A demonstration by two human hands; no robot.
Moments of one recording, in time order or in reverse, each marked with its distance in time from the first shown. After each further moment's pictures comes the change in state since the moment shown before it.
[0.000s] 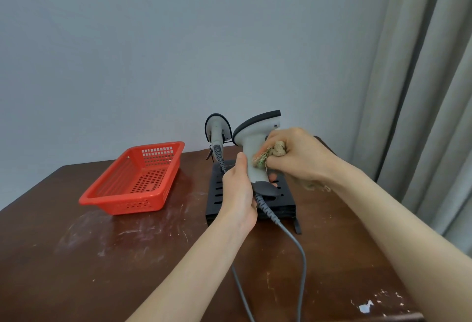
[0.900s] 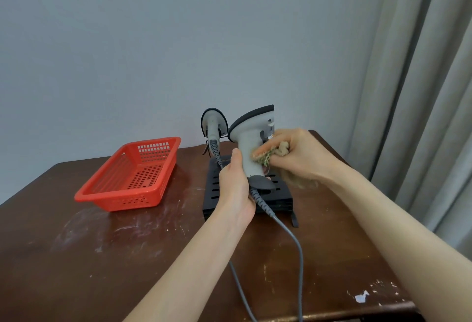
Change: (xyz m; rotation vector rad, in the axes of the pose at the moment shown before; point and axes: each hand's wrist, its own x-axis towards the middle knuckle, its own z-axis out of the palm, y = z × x) left_hand 0.008 -0.005 0.000 -0.016 0.083 -0.031; right_hand -0.005 0.017 0.006 0.095 0.055 -0.008
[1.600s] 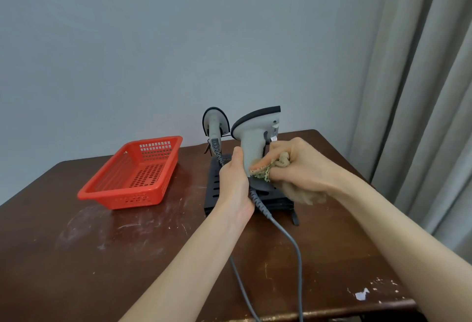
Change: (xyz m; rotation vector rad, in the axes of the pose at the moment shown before) left_hand -0.003 0.003 -0.001 0.052 -0.009 0.008; right_hand -0.016 -0.006 0.004 0.155 -0.148 -0.038
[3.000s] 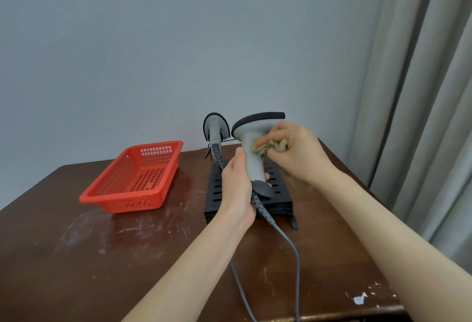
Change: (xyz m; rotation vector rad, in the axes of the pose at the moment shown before) left_hand -0.006 0.001 0.003 0.073 -0.041 0.092; right_hand 0.019 -0.001 0.000 -0.281 0.335 -0.037
